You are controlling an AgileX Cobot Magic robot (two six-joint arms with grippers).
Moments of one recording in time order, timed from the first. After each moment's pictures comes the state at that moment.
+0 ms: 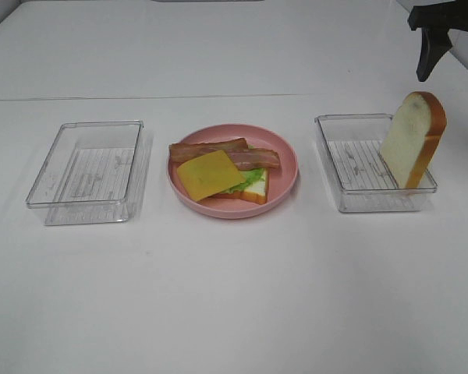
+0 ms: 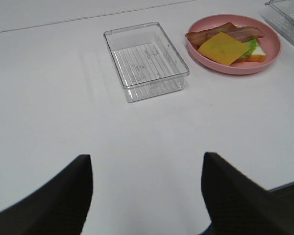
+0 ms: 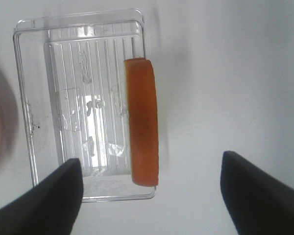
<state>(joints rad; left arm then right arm) -0.27 0.00 -0.50 -0.01 1.06 -0.02 0.02 2.01 -1.84 0.05 1.21 0.03</state>
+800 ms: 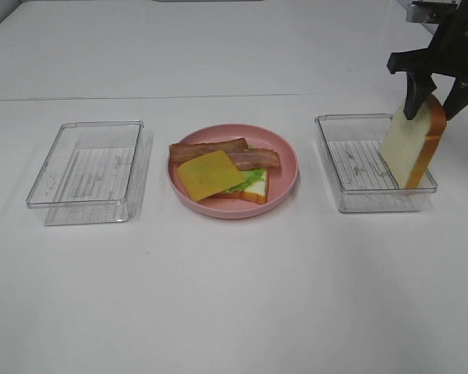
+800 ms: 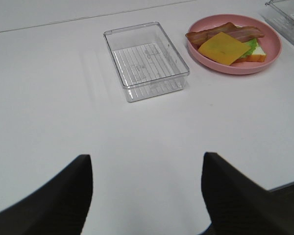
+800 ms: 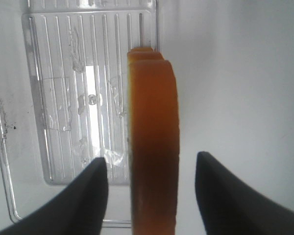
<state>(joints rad) -0.27 0.00 -0.50 -0.01 1.06 -0.02 0.02 2.14 -1.84 0.08 1.18 -0.03</state>
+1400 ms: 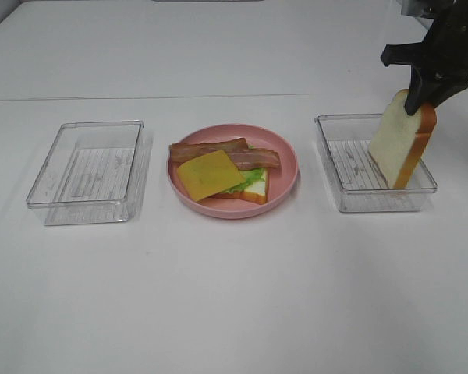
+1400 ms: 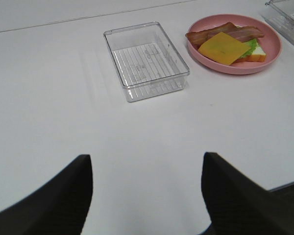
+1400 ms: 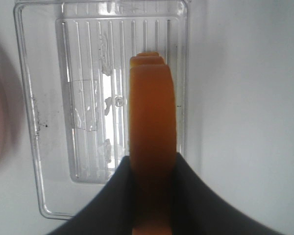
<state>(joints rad) -0.27 0.00 -0.50 -0.01 1.06 -0.02 0.02 2.13 -1.84 0.16 1.18 -0.06</state>
